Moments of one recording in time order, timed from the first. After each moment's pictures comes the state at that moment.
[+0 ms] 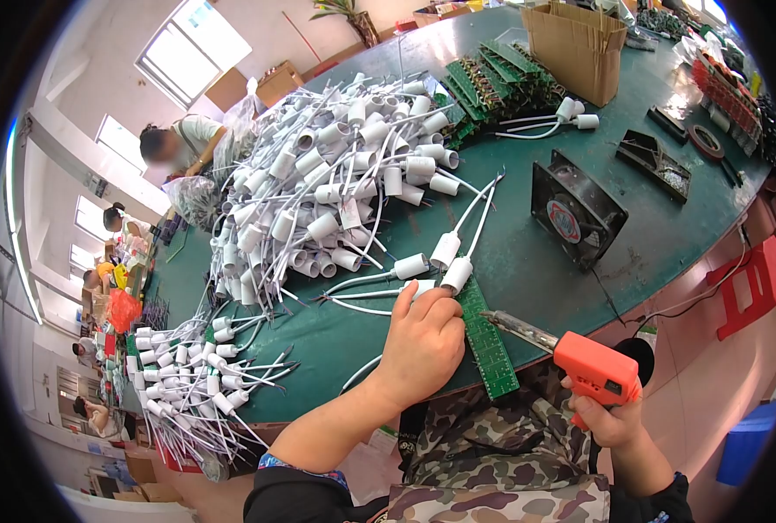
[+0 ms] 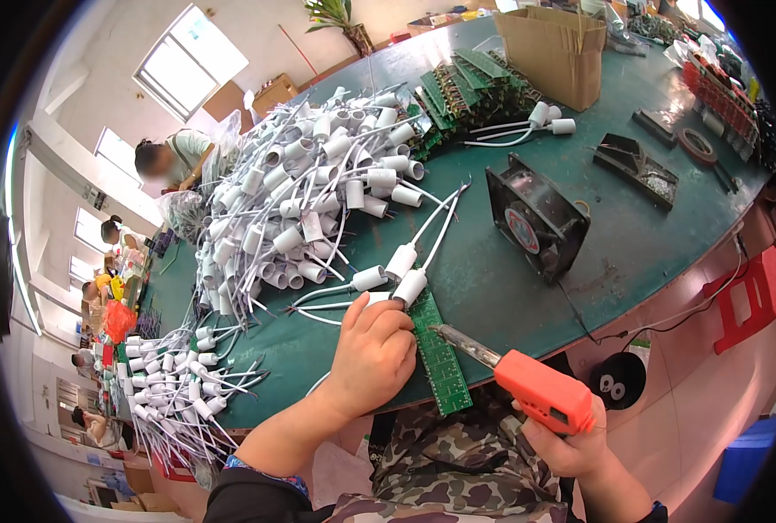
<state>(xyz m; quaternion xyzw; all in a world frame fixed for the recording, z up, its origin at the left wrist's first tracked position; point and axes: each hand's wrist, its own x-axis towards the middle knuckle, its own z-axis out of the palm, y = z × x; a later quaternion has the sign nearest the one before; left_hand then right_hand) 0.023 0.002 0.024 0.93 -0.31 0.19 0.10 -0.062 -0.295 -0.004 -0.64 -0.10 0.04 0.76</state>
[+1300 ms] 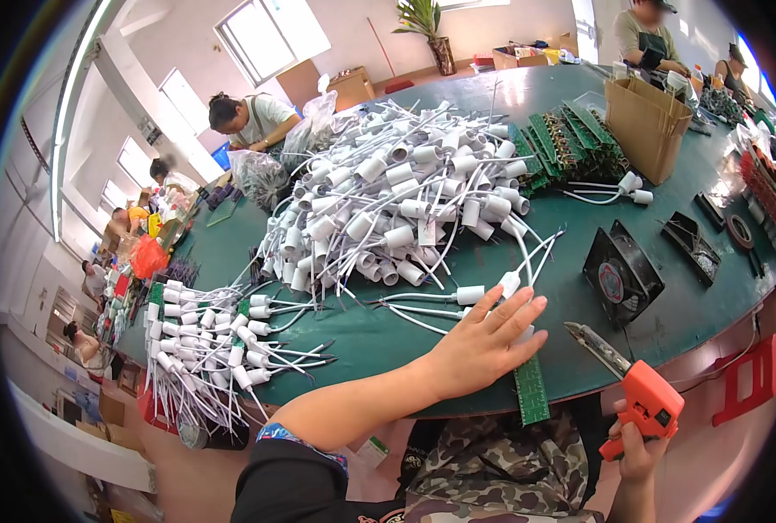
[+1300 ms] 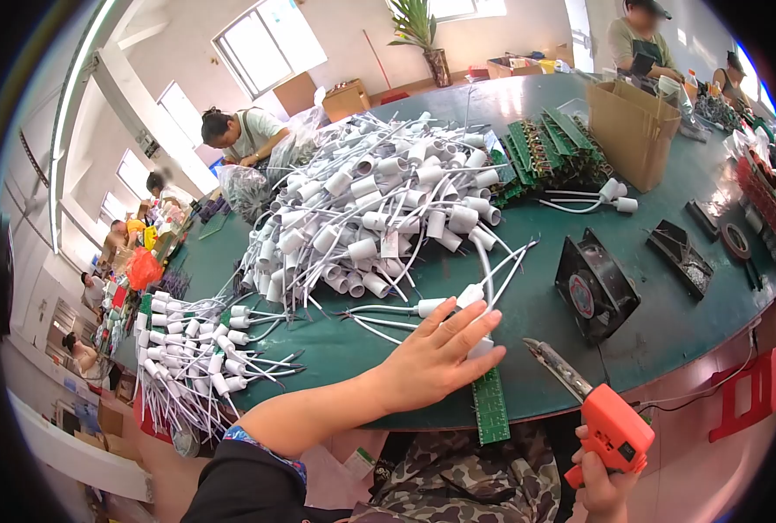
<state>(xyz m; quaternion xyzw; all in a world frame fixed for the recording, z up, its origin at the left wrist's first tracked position) 0.044 0.011 0.039 0.87 -0.41 0.26 0.06 -0.061 -0.310 -0.005 -0.65 -0.06 -0.08 0.75</state>
